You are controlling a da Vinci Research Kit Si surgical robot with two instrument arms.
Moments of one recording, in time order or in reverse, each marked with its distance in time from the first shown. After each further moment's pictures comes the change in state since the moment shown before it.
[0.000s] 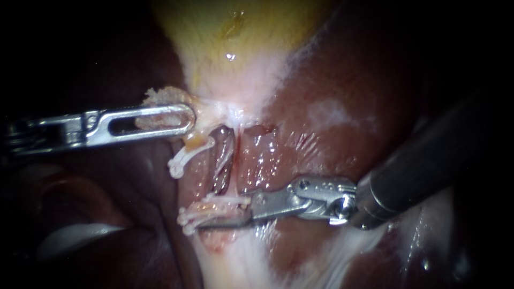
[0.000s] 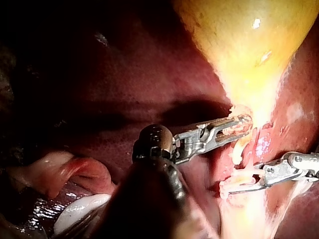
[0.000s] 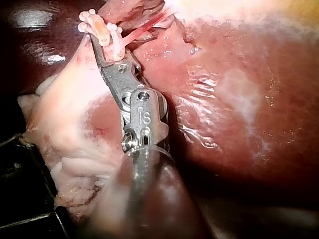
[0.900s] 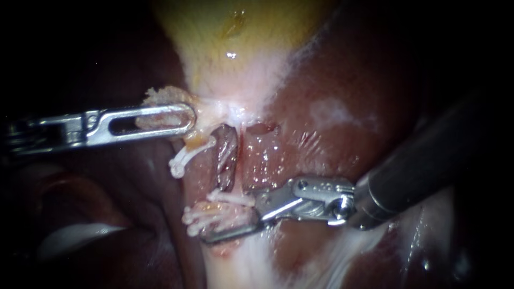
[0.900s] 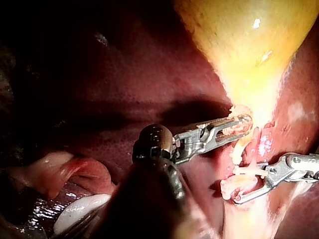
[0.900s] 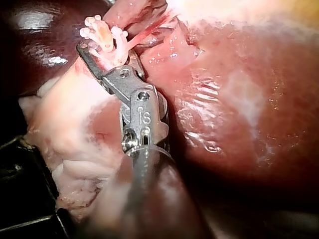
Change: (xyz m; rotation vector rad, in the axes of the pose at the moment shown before) right arm 0.000 0.000 0.000 -0.049 0.033 0.003; left arm 0.000 0.000 0.000 0.000 0.000 0.000
